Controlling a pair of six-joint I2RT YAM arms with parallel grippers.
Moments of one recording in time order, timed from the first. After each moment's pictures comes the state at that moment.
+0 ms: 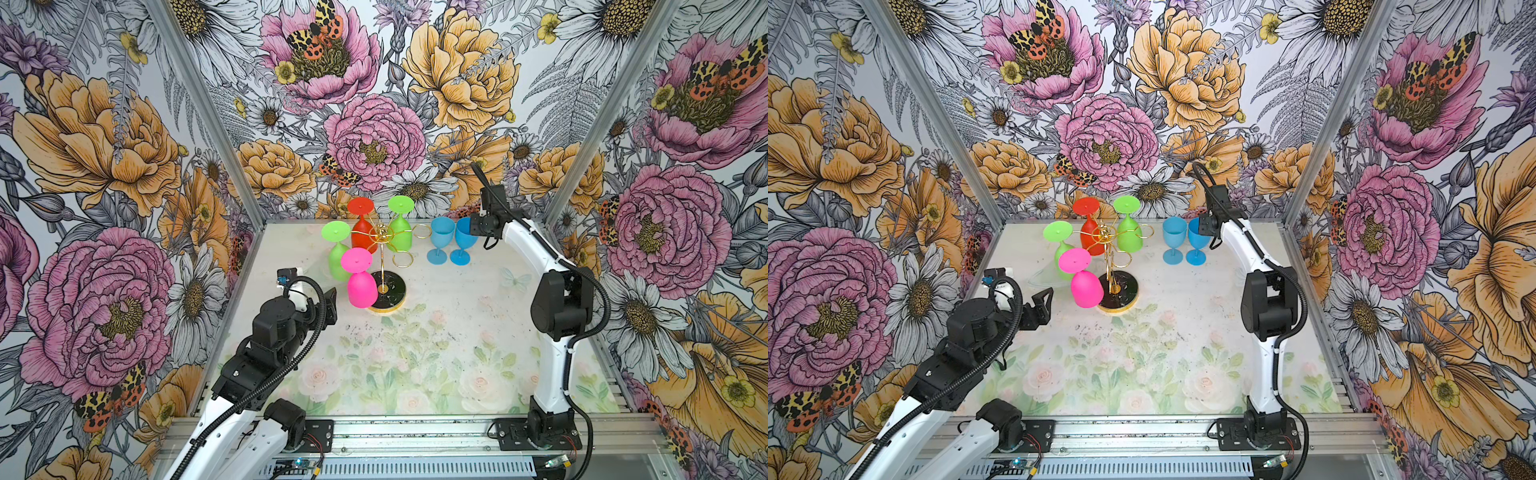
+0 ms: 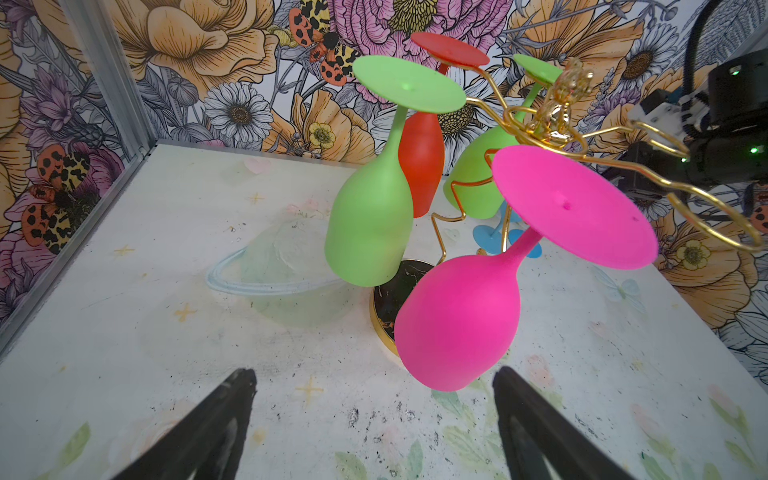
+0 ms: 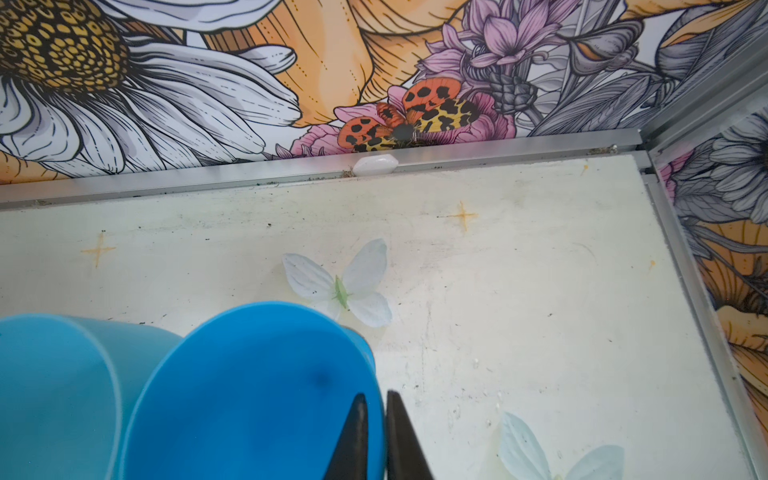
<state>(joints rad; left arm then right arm) -0.43 0.58 0.76 -0.53 -0.24 -0.32 0.16 2.10 1.94 -0.69 0.15 0.19</state>
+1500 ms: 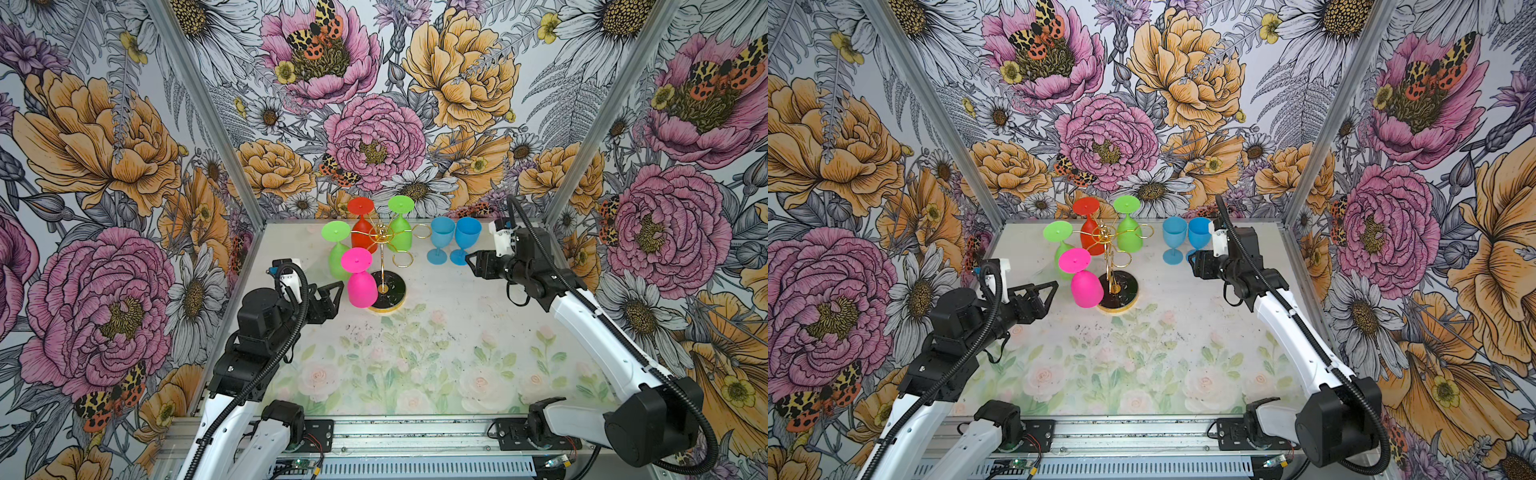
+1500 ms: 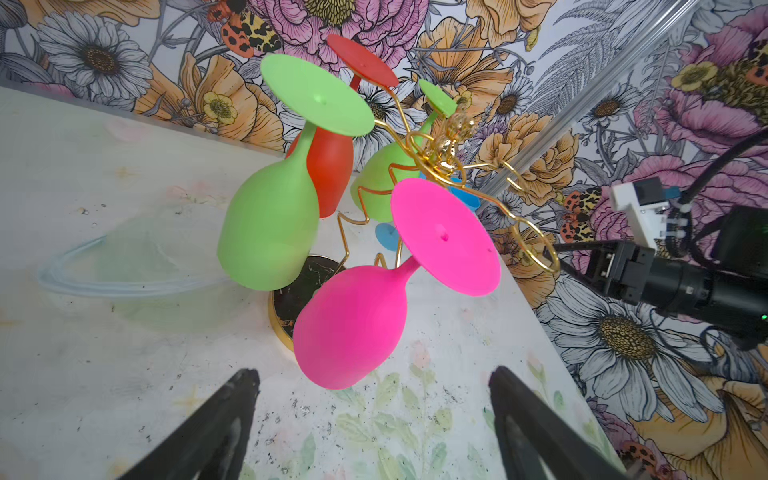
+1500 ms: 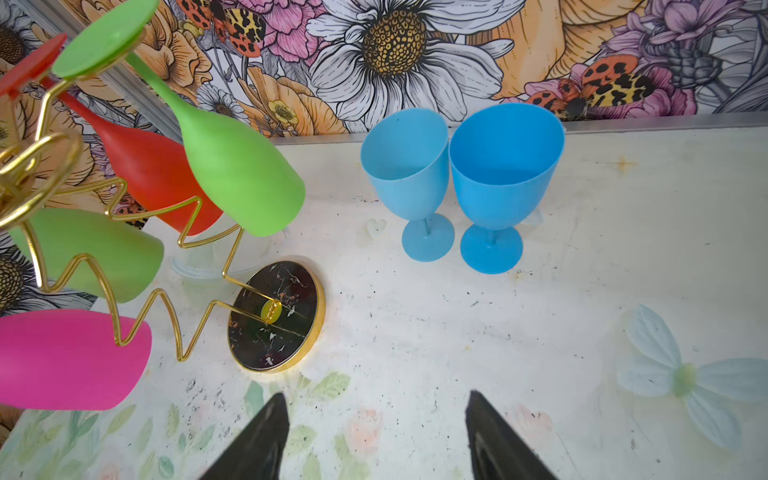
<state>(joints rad) -0.22 0.63 0.82 -0.48 0.26 -0.48 0.23 1.24 1.09 -0.46 -0.26 0.21</state>
